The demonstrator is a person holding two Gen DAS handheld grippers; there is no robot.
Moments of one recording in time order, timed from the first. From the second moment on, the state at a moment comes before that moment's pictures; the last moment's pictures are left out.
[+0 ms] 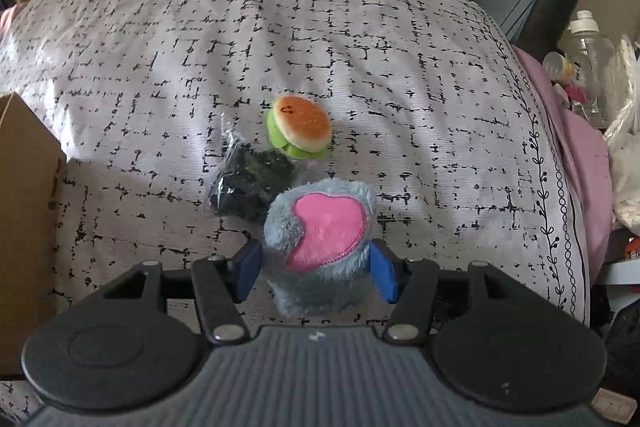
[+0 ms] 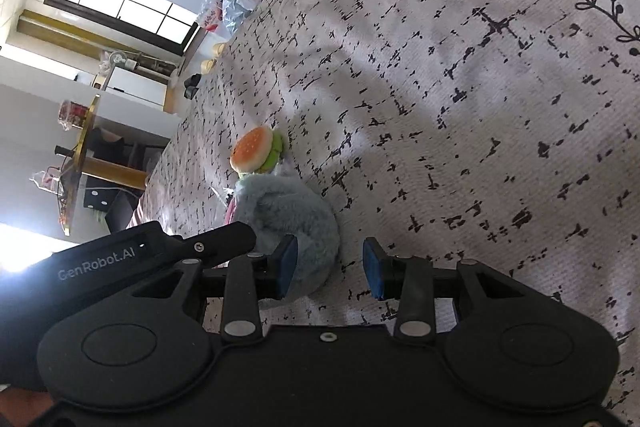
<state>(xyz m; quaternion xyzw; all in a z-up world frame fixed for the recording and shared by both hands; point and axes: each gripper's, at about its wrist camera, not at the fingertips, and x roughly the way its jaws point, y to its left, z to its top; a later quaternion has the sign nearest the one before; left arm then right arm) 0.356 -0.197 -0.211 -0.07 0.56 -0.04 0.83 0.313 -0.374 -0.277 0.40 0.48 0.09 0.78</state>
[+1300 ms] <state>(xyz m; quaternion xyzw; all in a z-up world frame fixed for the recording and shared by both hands) 0.334 -0.150 -0.192 -0.04 0.54 -0.04 0.84 0.316 -0.322 -0.257 0.38 0.49 0.18 0.76</state>
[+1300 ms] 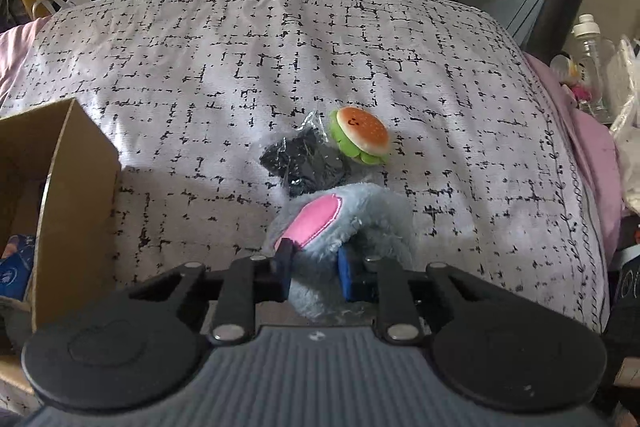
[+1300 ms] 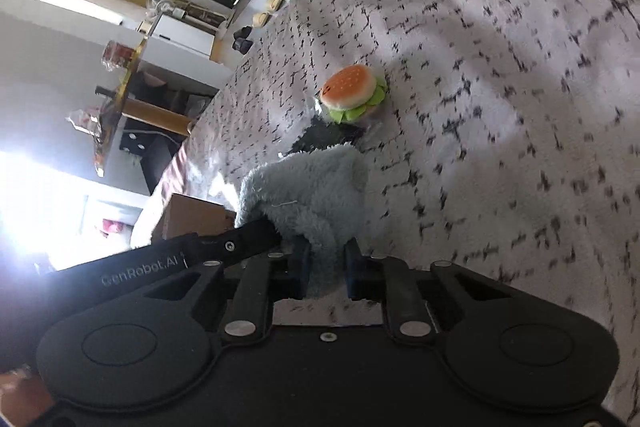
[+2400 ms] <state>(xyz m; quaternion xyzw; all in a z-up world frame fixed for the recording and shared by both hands) 0.265 -0.037 -0.118 -0.12 0.48 -0.04 0.87 0.269 -0.216 -0.160 0.30 0.46 0.19 0.81</state>
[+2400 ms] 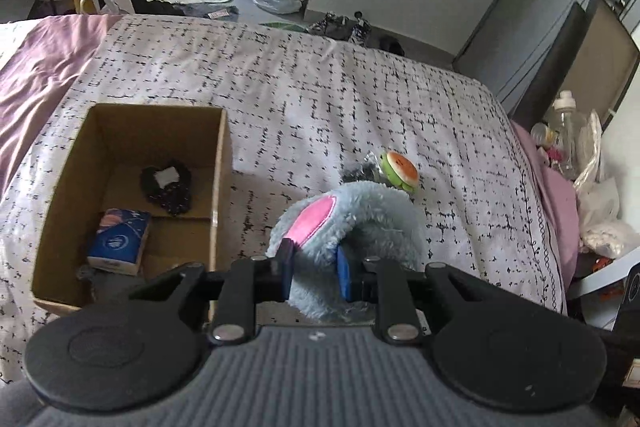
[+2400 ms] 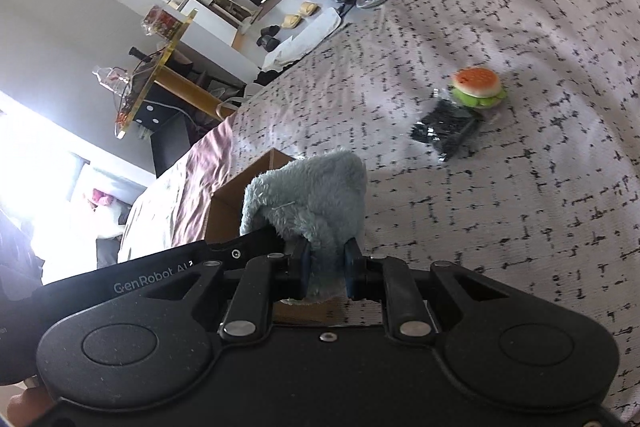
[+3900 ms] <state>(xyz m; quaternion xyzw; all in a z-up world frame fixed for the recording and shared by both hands) 0.288 0.115 -0.163 -0.26 0.49 0.04 0.83 0.292 -0.131 -0.145 0.23 0.47 0.16 0.84</state>
